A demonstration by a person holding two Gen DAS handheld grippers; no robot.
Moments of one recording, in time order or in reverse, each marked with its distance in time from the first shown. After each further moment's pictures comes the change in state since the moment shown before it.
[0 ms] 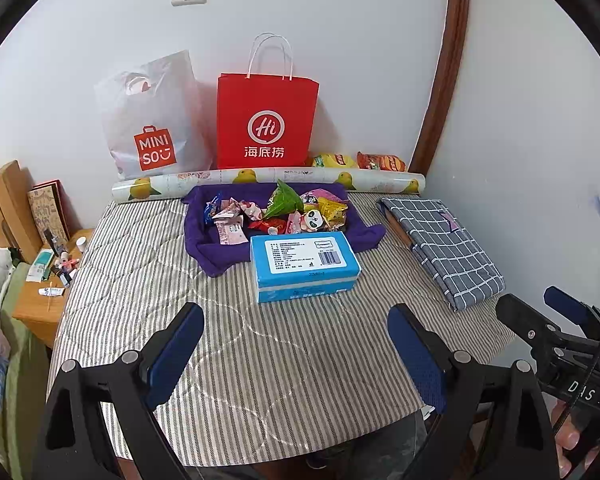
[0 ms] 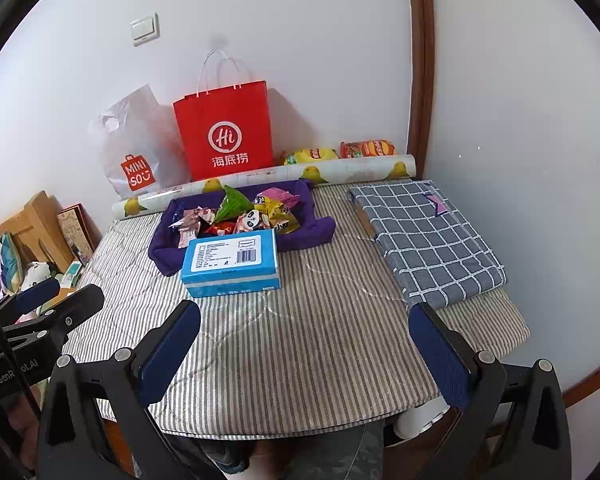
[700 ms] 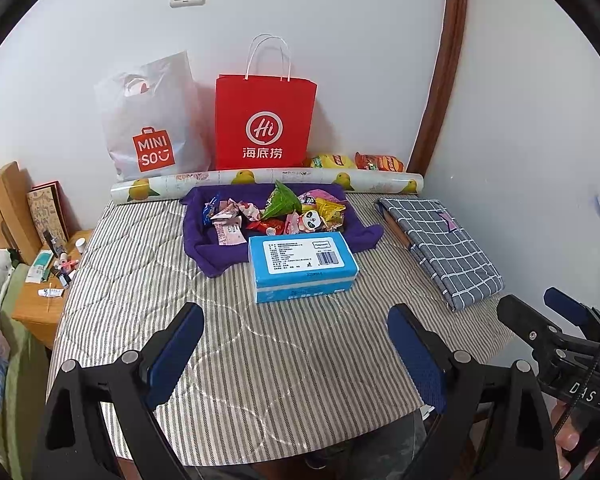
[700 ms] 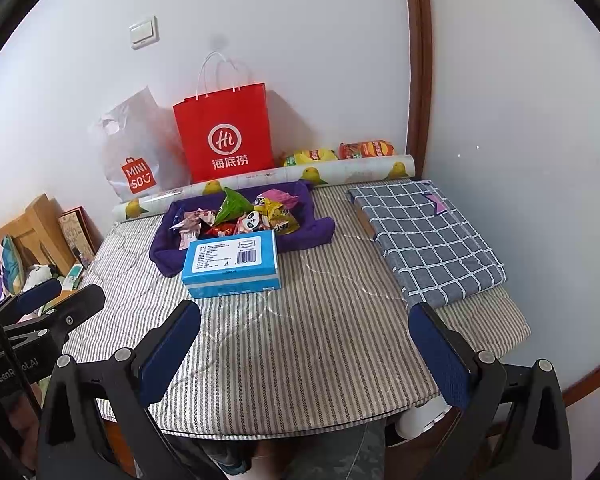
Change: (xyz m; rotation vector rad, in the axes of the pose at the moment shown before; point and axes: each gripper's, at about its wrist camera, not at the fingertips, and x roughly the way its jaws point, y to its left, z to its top) left arm -0.001 -0.002 0.000 0.004 -0.003 -0.002; right arm -0.001 -0.002 -0.001 0.008 -0.006 0.005
